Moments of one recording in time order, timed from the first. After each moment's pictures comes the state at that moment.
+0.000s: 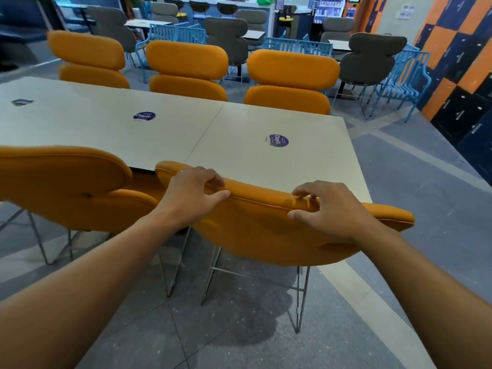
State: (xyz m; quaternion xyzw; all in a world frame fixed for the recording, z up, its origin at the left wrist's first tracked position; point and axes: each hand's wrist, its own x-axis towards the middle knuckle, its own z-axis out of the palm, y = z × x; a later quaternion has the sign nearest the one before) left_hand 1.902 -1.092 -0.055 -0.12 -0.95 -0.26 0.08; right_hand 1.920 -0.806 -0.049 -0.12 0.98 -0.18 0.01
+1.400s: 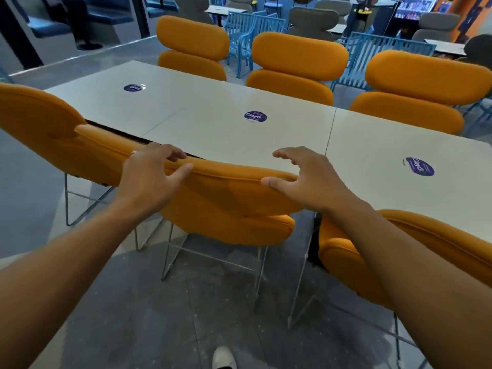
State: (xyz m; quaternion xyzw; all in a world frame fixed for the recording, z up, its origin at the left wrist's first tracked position) left_hand 1.821 -1.613 -0.062 0.05 -0.95 -0.21 0.21; right_hand 1.752 -1.330 -0.056 -0.23 0.94 -0.25 -0.04
